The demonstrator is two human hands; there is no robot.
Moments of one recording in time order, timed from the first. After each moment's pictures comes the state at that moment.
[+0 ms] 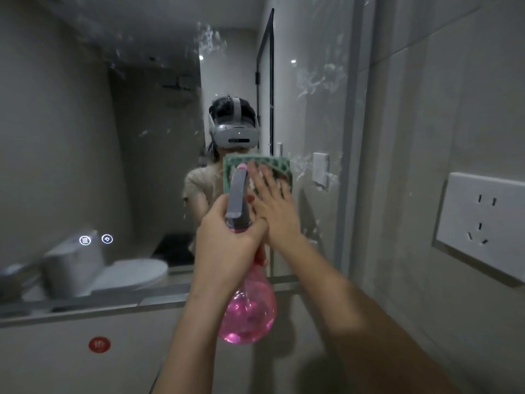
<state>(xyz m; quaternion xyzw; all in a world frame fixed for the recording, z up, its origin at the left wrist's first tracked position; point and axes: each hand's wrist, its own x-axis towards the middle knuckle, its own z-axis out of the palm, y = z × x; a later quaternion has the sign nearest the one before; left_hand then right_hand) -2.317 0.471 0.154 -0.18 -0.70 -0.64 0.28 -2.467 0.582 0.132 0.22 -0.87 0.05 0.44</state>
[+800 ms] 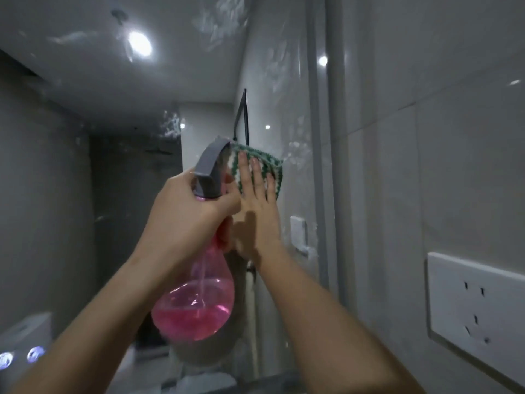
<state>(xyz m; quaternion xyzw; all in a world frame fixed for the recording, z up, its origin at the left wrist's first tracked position) -2.350 0.476 0.273 -0.31 -0.69 -0.56 0.33 -2.500 0.589 0.249 0.09 -0.80 0.01 0.59</state>
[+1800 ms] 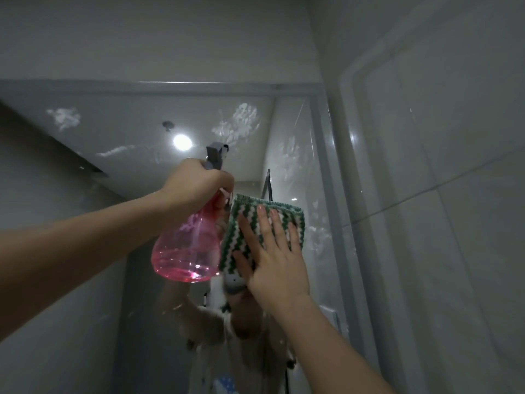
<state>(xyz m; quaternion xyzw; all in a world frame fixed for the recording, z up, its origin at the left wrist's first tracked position) -2.407 0.474 0.420 -0.27 -0.75 -0.48 0.38 -2.521 0.611 0.309 0.12 -0.72 0.00 0.68</state>
